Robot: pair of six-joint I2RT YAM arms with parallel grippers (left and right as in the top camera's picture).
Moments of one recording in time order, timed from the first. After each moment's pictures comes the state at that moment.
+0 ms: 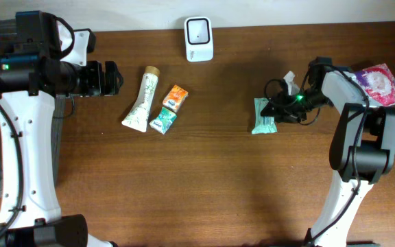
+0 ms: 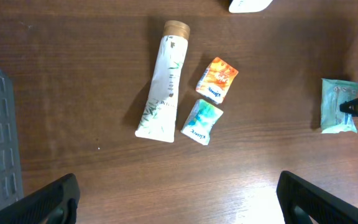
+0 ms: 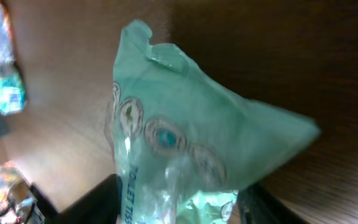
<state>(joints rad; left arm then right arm) 0.07 1.69 1.96 -1.35 0.26 0.04 -0.15 2.23 1.59 -1.01 -0.68 -0.12</state>
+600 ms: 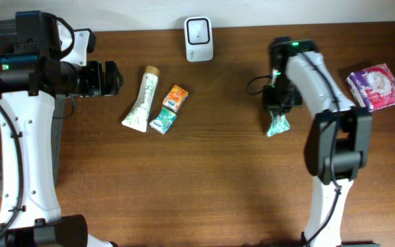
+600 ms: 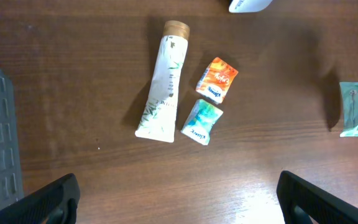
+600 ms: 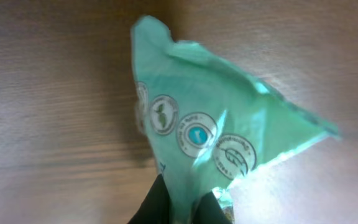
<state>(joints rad) 0.07 1.69 1.96 -1.35 0.26 0.04 0.13 2.23 1.89 -1.37 0.11 0.27</state>
